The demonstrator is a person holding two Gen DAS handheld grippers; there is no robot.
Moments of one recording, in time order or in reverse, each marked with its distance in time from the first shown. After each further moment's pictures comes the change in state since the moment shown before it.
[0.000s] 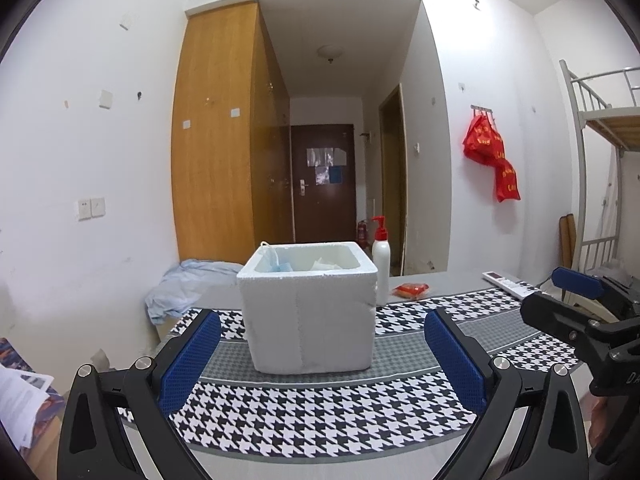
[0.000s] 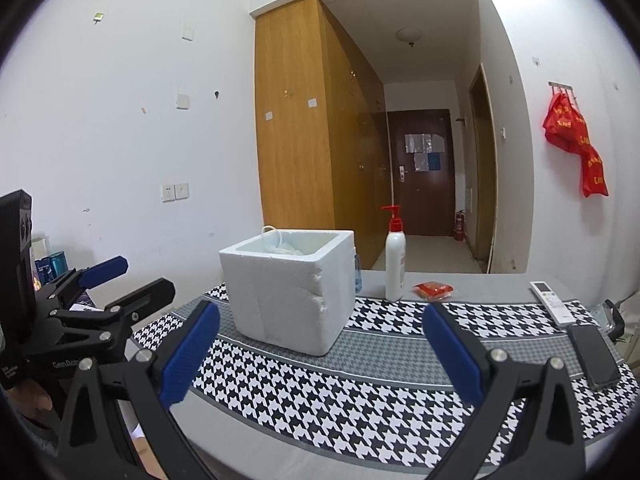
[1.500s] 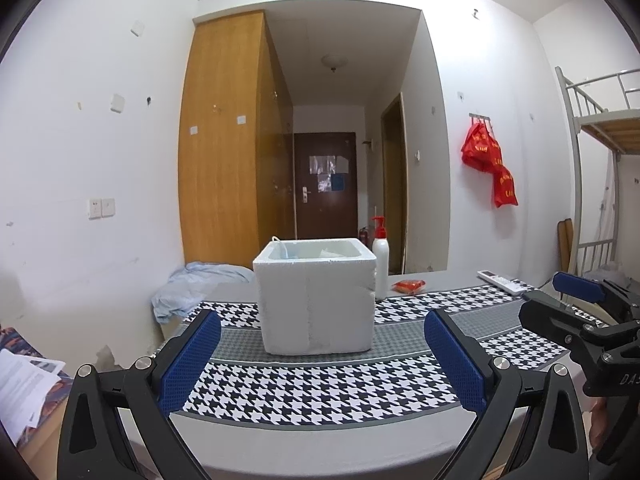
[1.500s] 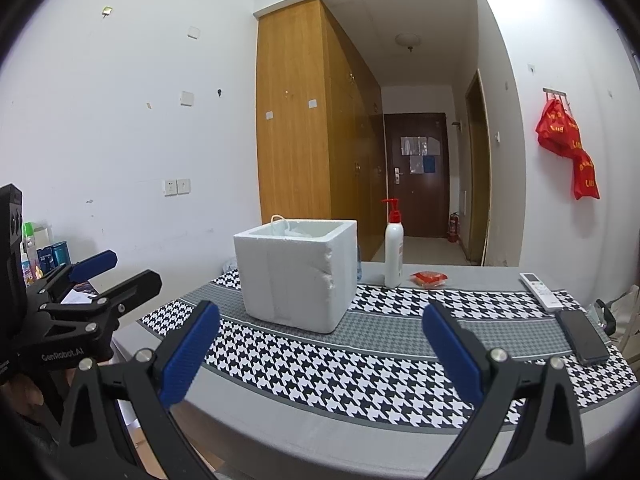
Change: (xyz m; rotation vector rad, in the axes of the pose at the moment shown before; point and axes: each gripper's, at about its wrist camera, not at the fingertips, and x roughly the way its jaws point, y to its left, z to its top) left arm -0.044 0.003 -0.024 -0.007 -0.031 0.007; right arm -0.029 0.023 -0.022 -0.019 0.001 -0.022
